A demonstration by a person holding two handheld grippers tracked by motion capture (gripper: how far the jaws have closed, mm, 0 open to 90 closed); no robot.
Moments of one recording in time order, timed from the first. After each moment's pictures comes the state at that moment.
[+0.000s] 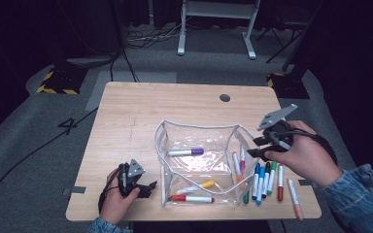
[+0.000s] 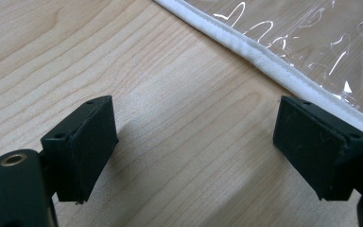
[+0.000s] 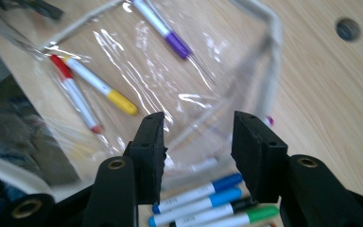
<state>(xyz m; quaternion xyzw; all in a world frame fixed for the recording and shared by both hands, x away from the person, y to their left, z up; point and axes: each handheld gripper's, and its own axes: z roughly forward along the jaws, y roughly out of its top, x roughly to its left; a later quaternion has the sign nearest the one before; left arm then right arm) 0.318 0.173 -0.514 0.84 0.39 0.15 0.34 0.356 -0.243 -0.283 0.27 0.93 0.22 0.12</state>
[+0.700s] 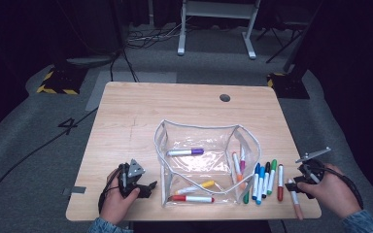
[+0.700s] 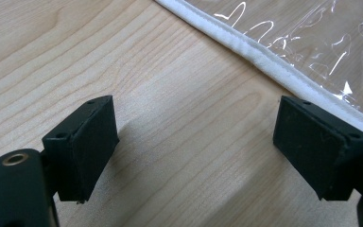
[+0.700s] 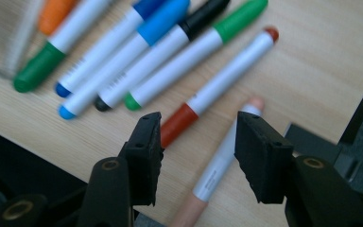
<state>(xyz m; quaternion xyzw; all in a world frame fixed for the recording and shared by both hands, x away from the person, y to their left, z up) 0.318 0.173 -0.514 0.84 0.39 0.15 0.34 0.329 -0.375 -0.416 0.49 0.86 0.13 0.07</state>
